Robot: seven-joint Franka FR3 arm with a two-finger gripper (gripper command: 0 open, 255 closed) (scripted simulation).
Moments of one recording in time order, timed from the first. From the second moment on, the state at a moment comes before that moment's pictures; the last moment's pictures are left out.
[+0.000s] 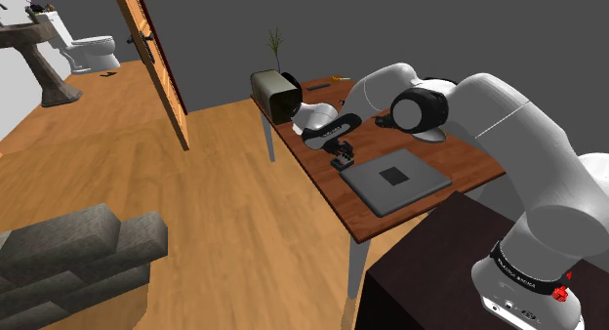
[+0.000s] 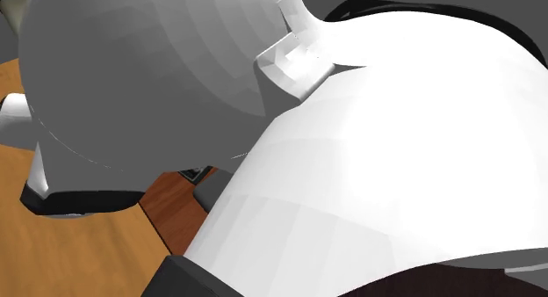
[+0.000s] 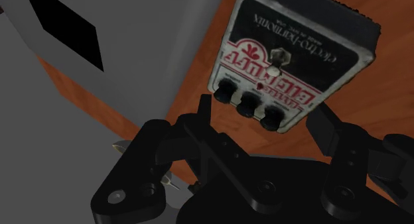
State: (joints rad) arm -0.01 1.08 0.13 -1.13 -0.70 1.74 1.64
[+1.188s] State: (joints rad) arm -0.02 0.92 0.14 -1.19 -0.68 1.65 1.58
